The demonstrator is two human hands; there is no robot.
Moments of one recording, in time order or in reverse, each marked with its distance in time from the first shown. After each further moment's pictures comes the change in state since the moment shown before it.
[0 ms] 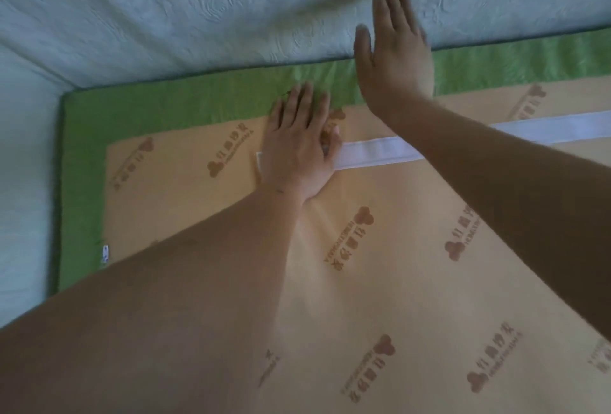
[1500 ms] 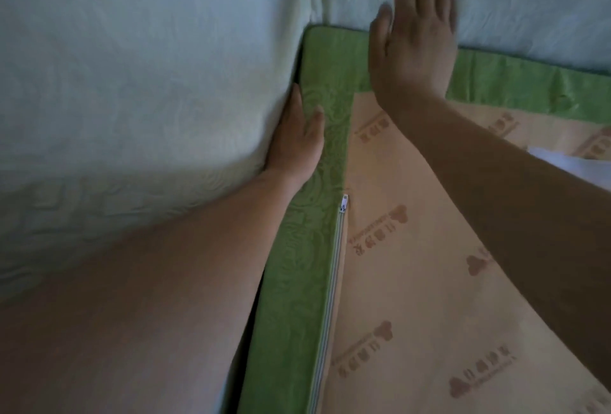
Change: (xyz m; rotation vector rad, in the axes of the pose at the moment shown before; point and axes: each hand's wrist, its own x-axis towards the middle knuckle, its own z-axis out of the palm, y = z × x) left_hand -0.138 -0.321 -0.011 -1.037 0.068 -0.610; right_hand -0.033 -0.344 0.120 -0.068 0.112 -0.223
